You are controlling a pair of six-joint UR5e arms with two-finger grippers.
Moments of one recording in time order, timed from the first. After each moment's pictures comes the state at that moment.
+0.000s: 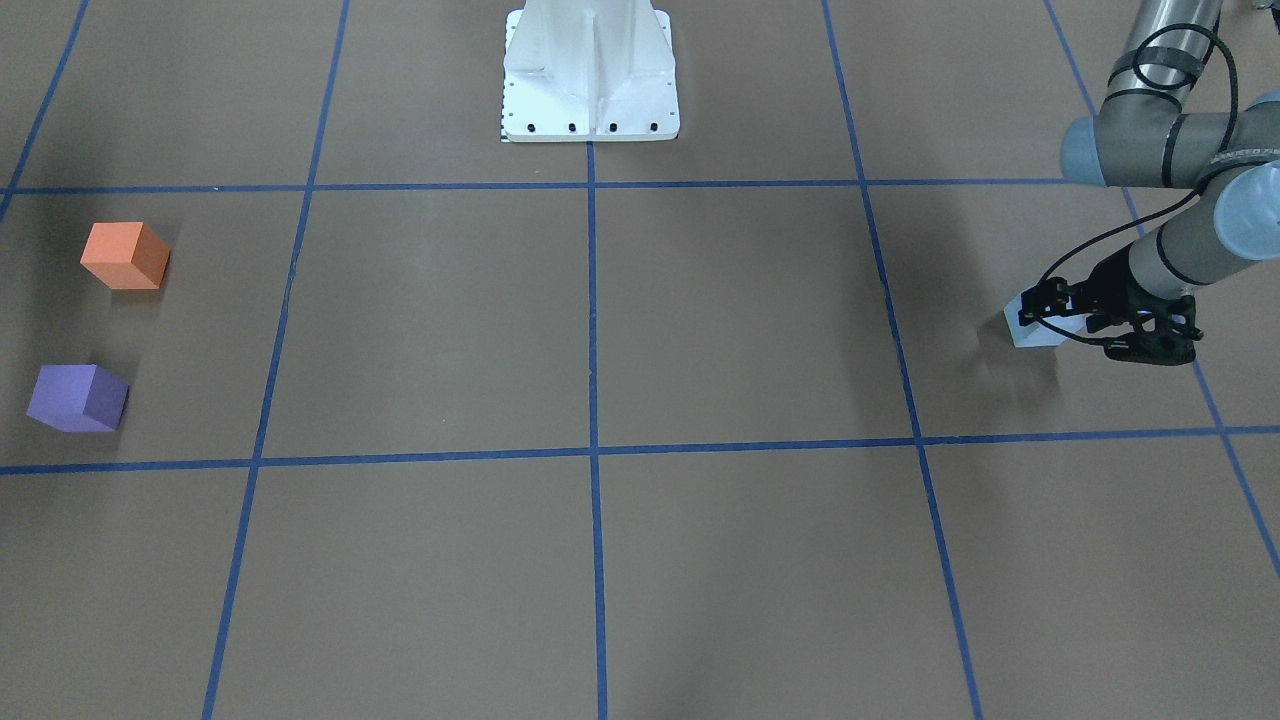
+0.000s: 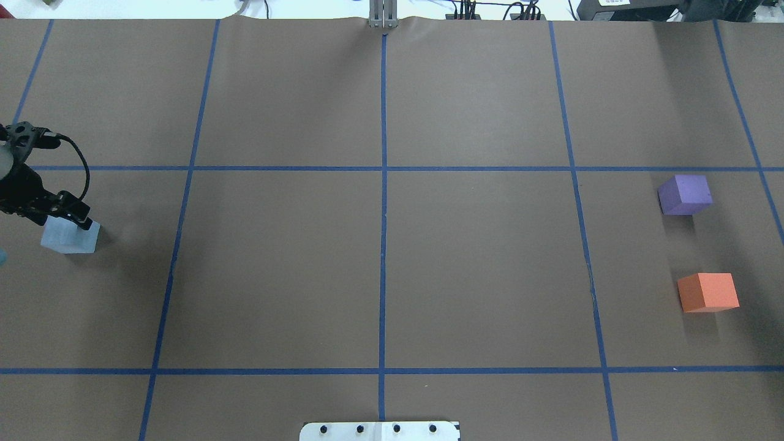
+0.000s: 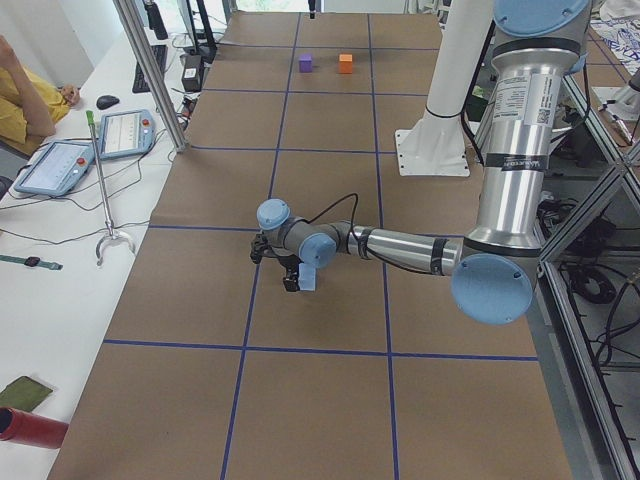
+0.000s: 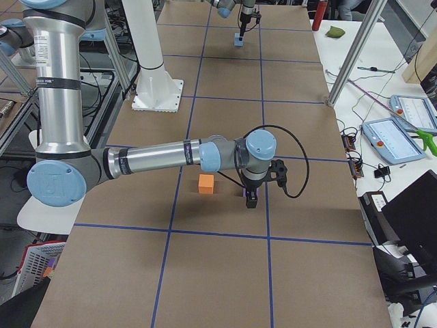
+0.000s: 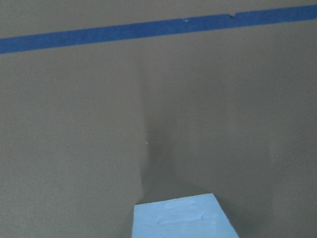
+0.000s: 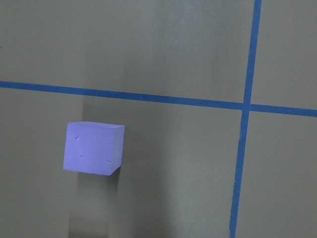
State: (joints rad) left arm -1.02 -1.65 -1.55 -1.90 -2.33 -0.53; right arm 1.44 -1.58 1.74 -1.61 2.40 0.09
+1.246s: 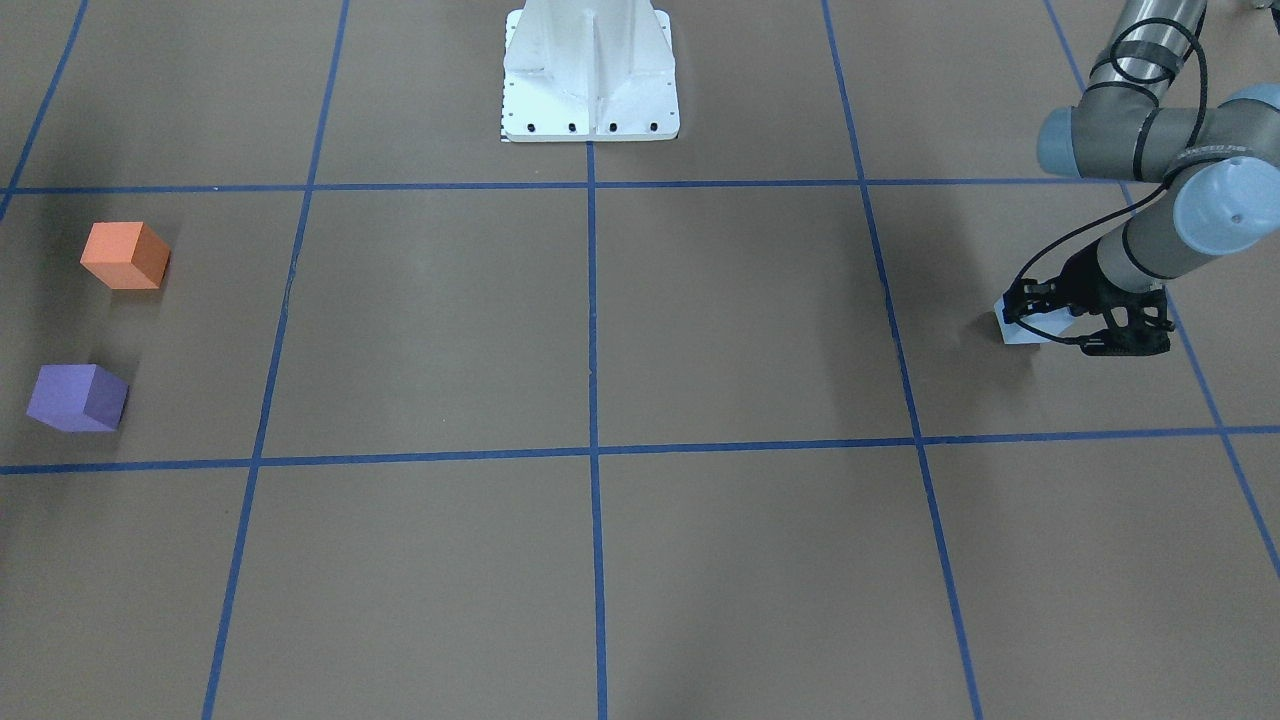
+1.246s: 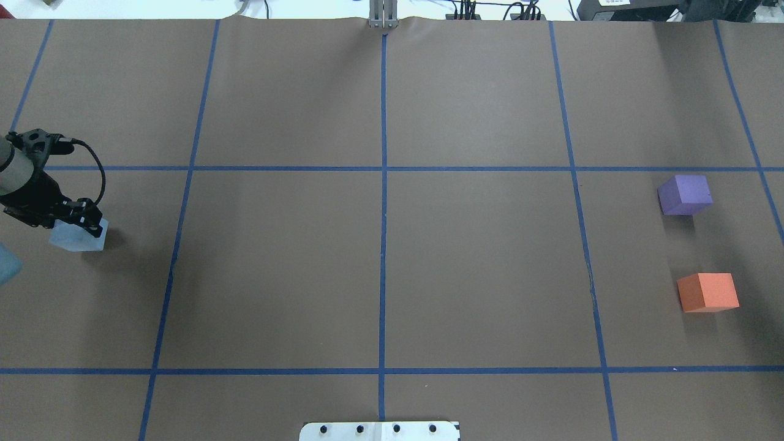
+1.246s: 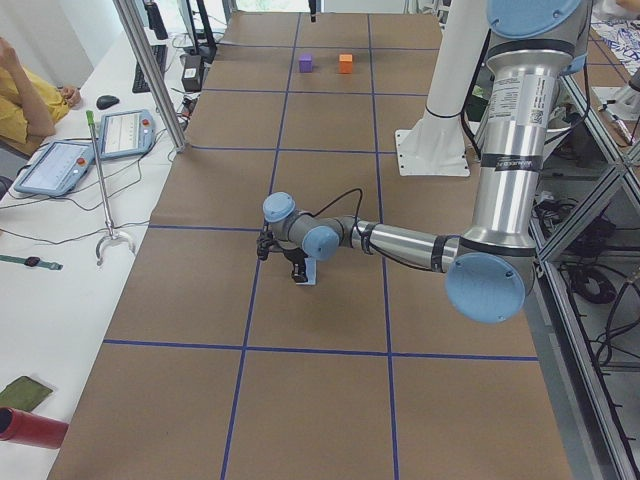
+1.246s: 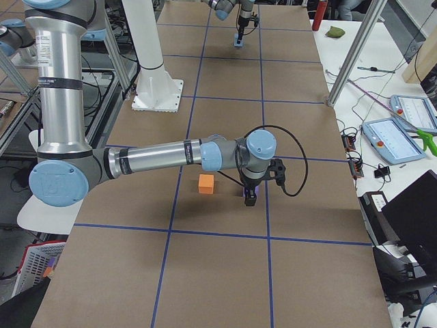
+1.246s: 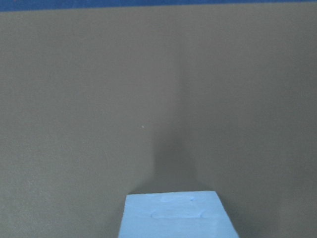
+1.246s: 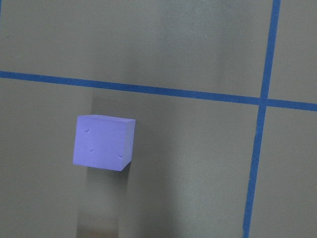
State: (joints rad) left arm -0.97 -1.67 -1.63 -1.82 -2.31 -0.71; right arm 1.41 -1.58 1.74 -1.61 2.43 0.10
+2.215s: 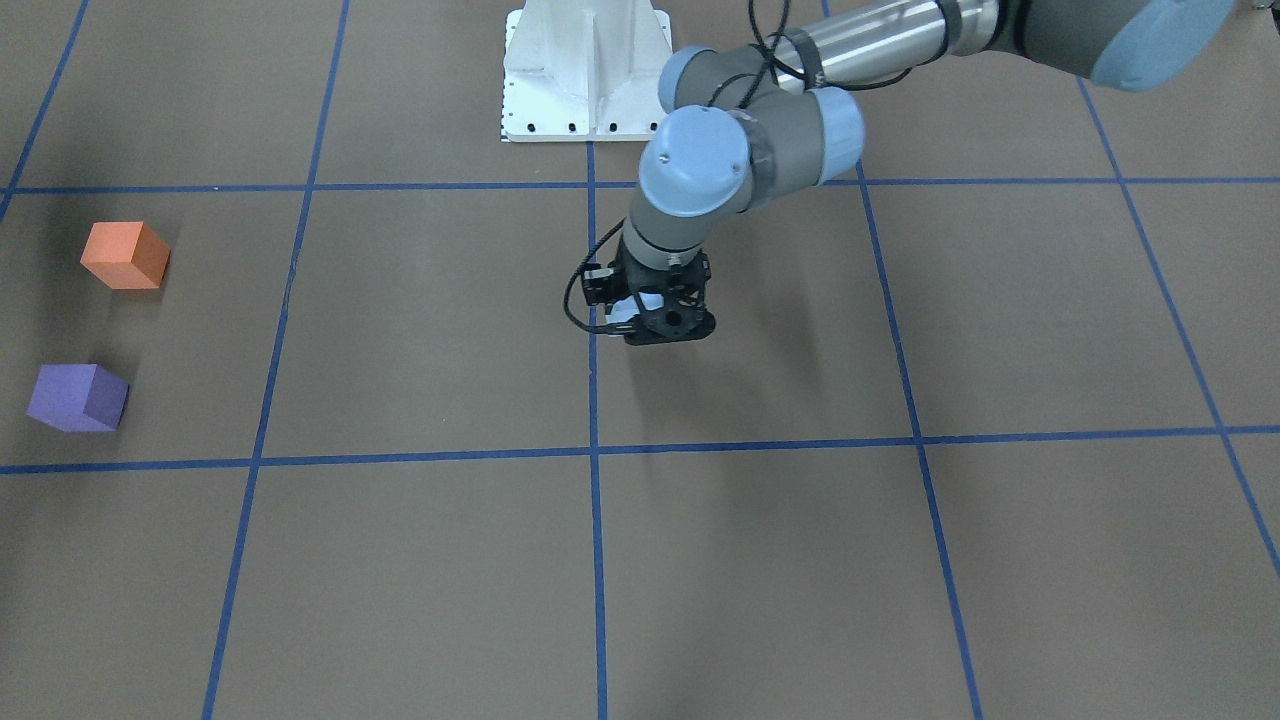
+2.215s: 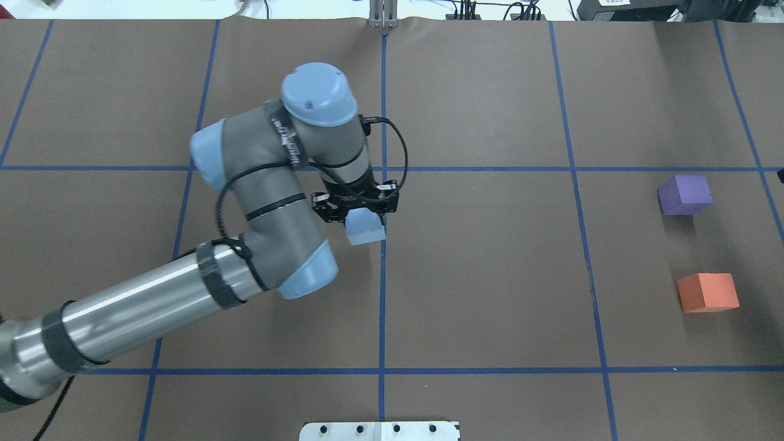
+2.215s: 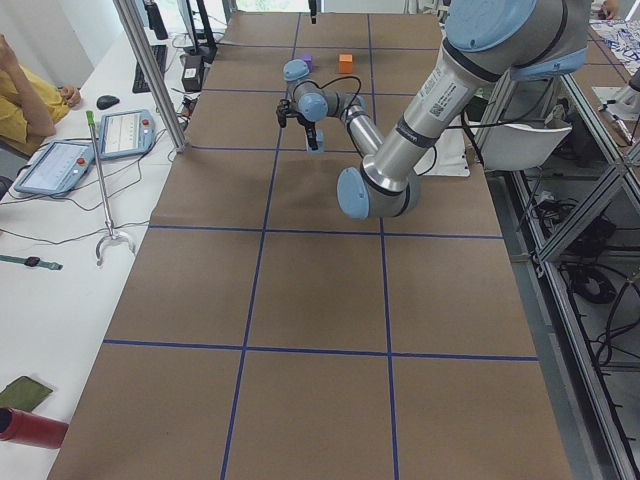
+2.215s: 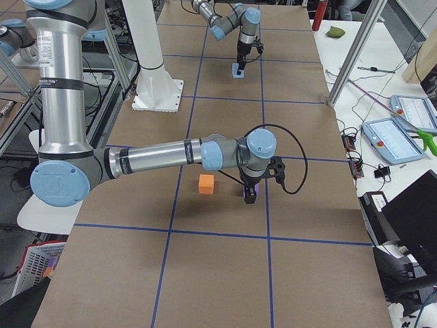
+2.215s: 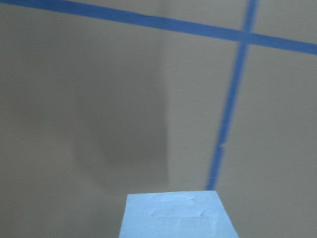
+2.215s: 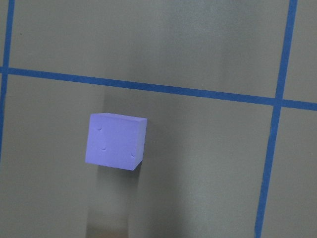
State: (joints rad) left arm -0.58 -2.50 -1.36 -1.62 -2.12 -1.29; right arm 1.39 -1.58 1.76 -1.61 2.45 0.10
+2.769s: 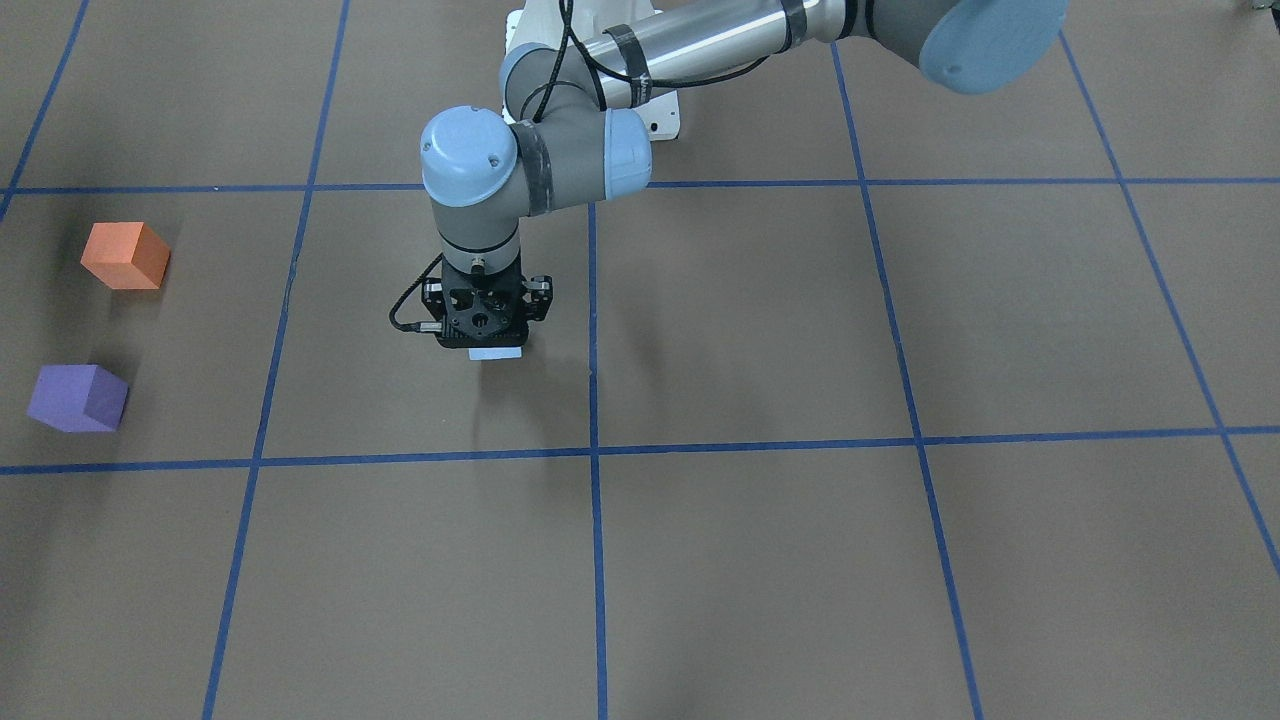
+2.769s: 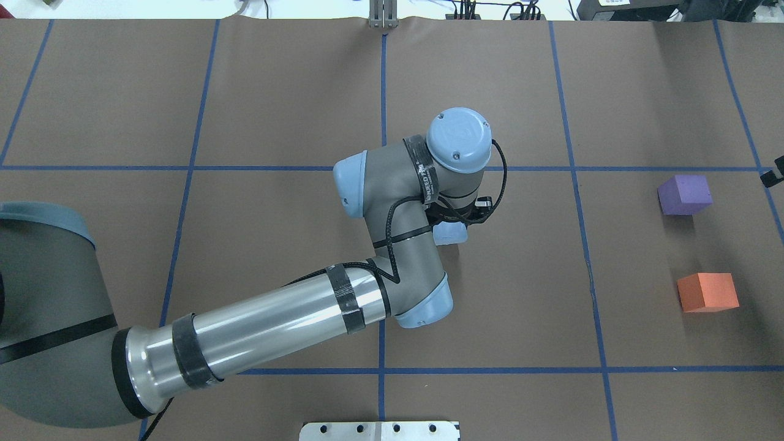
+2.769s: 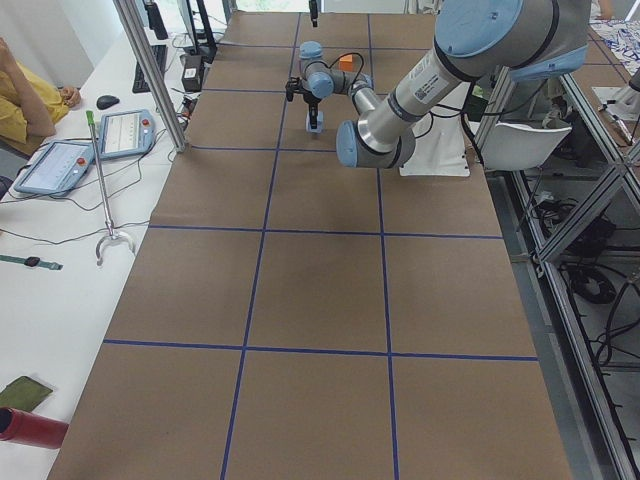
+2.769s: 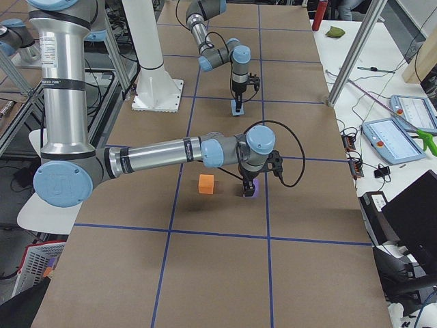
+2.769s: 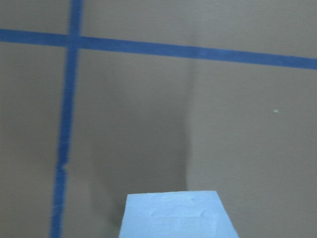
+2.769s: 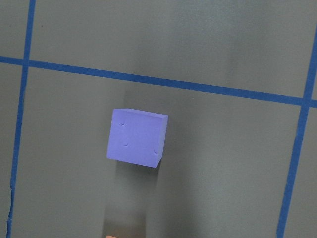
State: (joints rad) left arm -0.46 -2.78 -0.99 -1.77 -1.88 -1.30; right arm 1.36 -1.58 1.76 -1.58 2.49 0.11
